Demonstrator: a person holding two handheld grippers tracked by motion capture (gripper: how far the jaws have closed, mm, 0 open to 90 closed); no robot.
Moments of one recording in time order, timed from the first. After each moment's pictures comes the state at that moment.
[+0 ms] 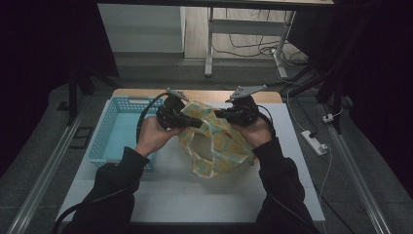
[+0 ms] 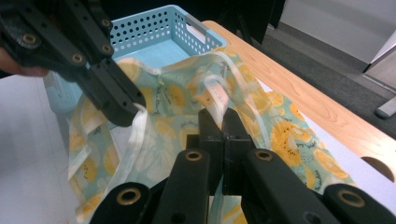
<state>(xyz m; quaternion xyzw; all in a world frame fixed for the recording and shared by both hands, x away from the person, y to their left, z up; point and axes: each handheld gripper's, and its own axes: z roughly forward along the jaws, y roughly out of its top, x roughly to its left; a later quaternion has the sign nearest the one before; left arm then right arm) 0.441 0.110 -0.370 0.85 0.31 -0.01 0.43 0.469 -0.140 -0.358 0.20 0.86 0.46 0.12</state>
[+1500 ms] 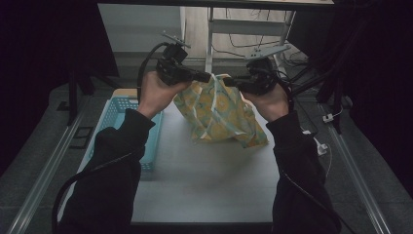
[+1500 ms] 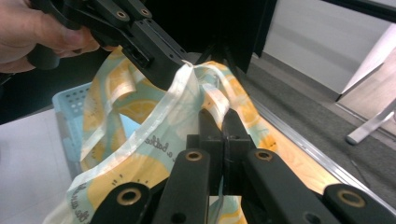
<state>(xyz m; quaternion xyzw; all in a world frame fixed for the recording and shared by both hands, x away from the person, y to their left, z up) 0.471 0.109 -0.249 0.81 0.31 0.03 0.49 0.474 -0.150 -0.250 0.20 0.84 0.48 0.15</state>
